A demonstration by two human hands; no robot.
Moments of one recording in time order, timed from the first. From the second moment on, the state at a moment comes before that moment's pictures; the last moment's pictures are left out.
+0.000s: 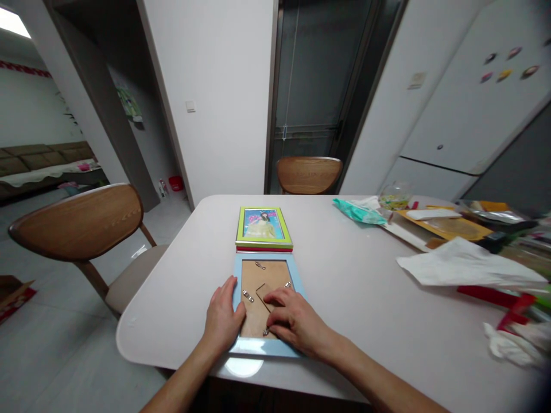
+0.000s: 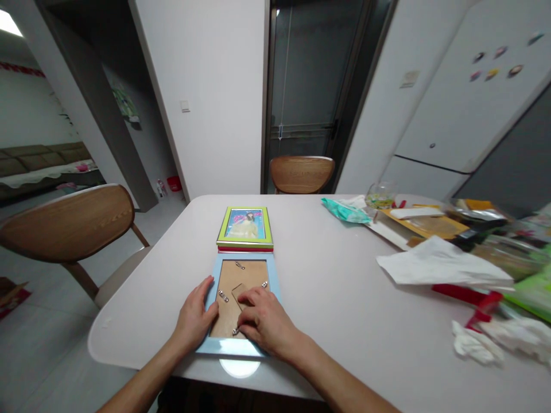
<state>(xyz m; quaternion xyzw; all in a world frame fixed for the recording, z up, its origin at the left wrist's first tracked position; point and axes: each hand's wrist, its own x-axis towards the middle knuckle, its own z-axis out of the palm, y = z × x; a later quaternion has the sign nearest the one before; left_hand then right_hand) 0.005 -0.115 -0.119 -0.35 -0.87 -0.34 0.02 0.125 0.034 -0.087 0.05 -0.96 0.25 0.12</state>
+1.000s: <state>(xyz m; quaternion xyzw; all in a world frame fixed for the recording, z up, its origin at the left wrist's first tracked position) 0.012 -0.114 -0.102 -0.29 -0.82 -0.50 -0.06 0.117 0.031 -0.060 -0.14 -0.93 0.30 0.13</state>
